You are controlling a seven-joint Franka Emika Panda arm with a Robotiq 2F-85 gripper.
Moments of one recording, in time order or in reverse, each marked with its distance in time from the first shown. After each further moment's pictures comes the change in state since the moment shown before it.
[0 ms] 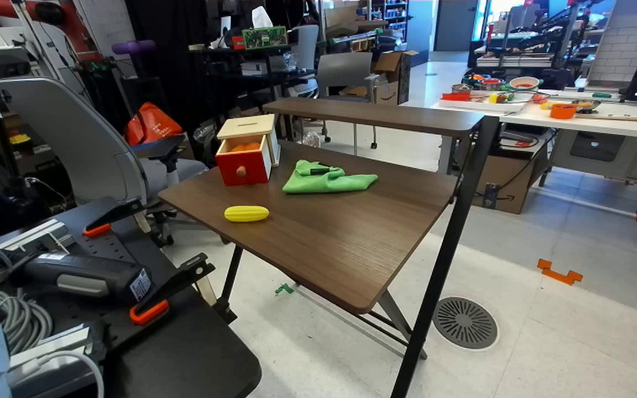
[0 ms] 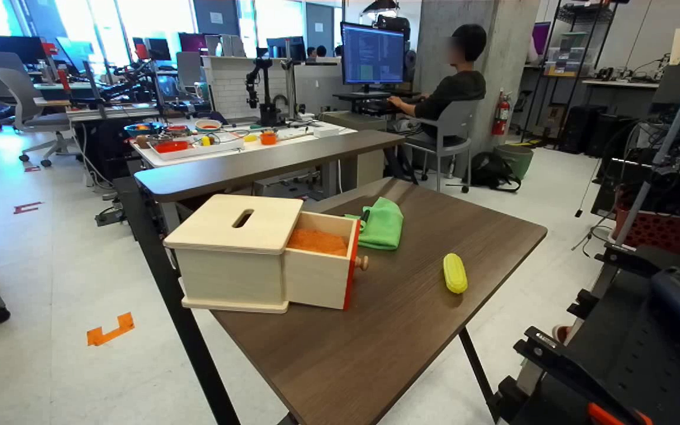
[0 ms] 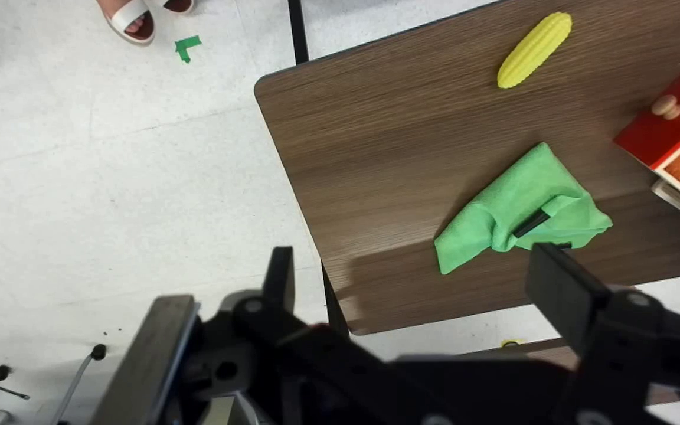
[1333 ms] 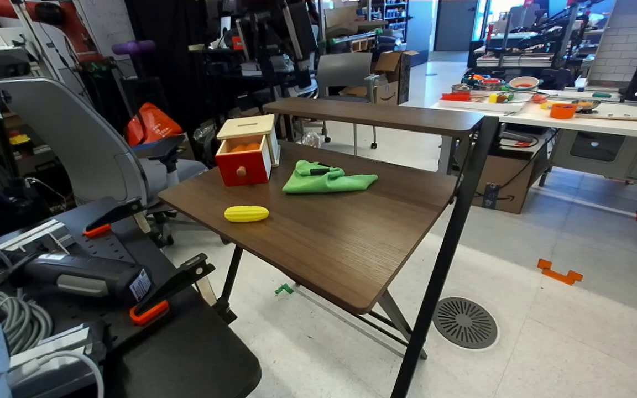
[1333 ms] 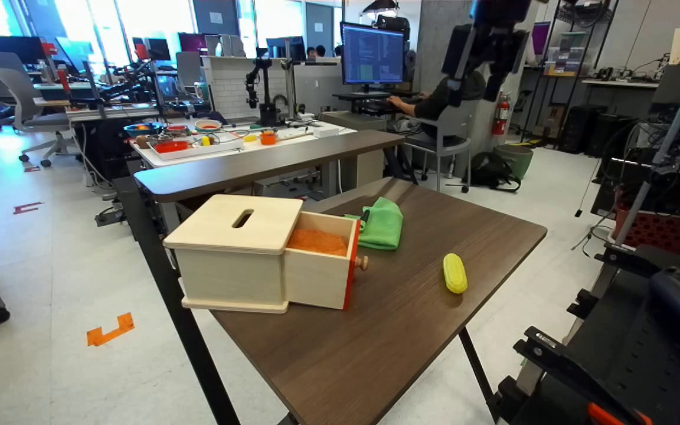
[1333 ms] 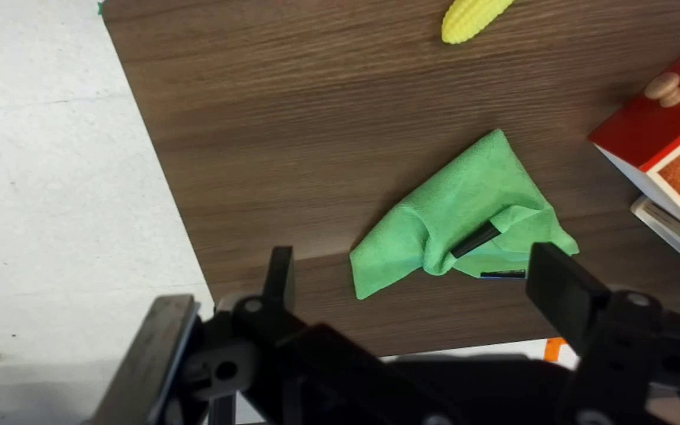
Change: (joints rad) arm 0.100 0.480 0.071 0.204 0.050 0.222 0.034
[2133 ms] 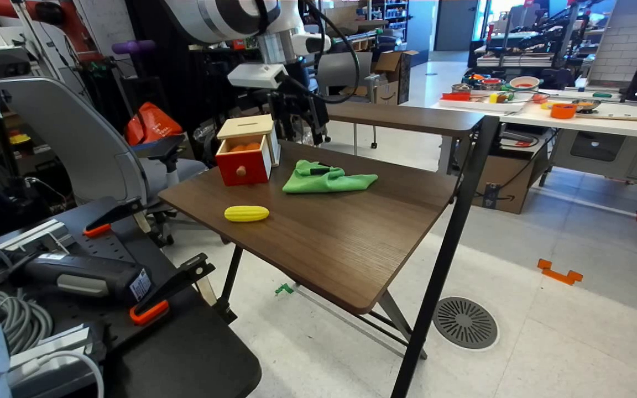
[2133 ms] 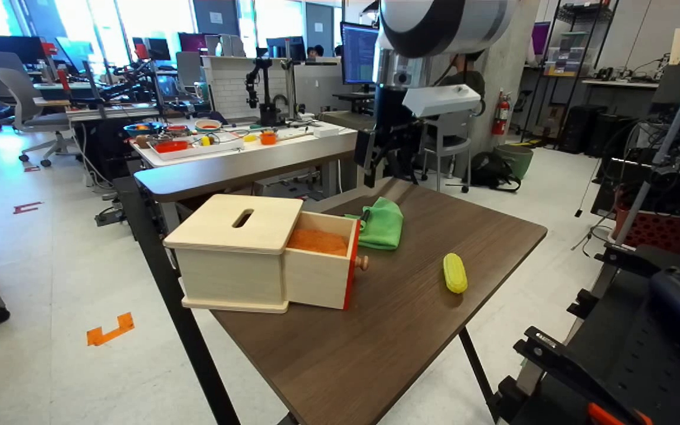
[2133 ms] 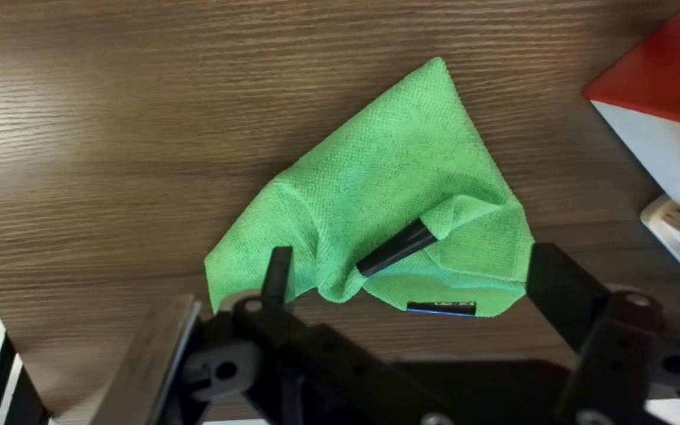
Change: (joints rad) arm 0.100 0.497 0.033 0.396 -0.006 0.056 0.057
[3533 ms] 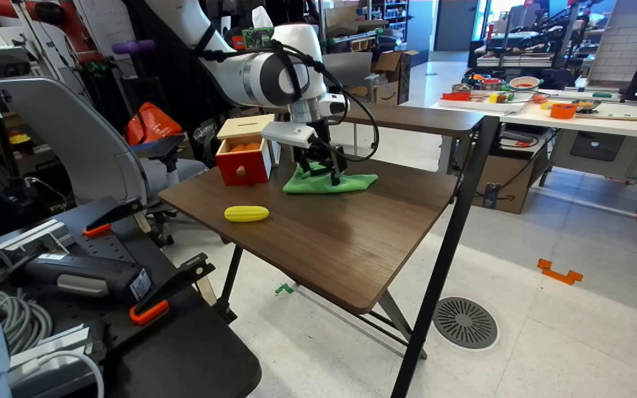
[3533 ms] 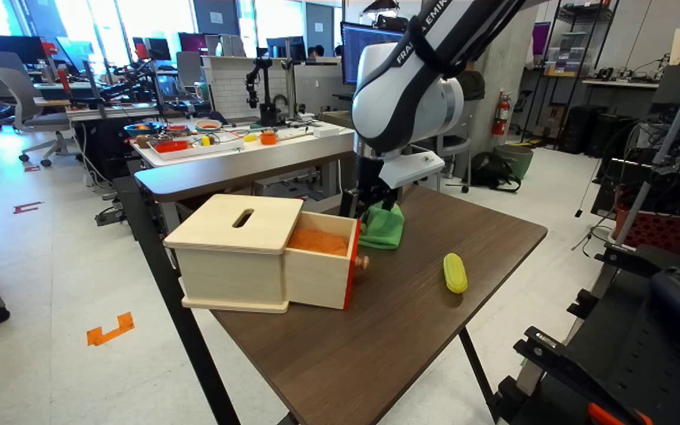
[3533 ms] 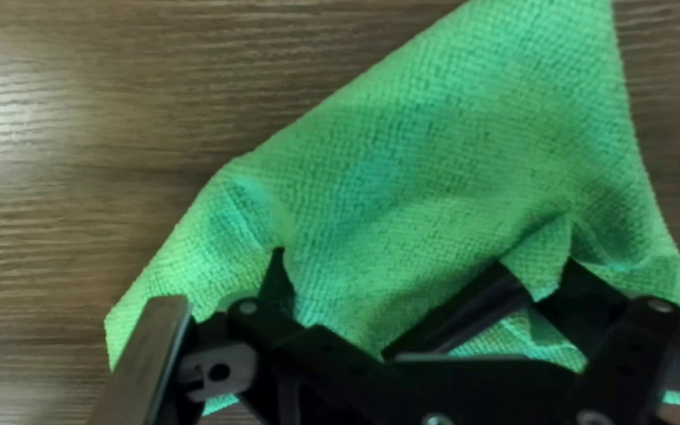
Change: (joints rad) arm -0.007 0.374 -0.001 0.355 0.000 -0.001 -0.049
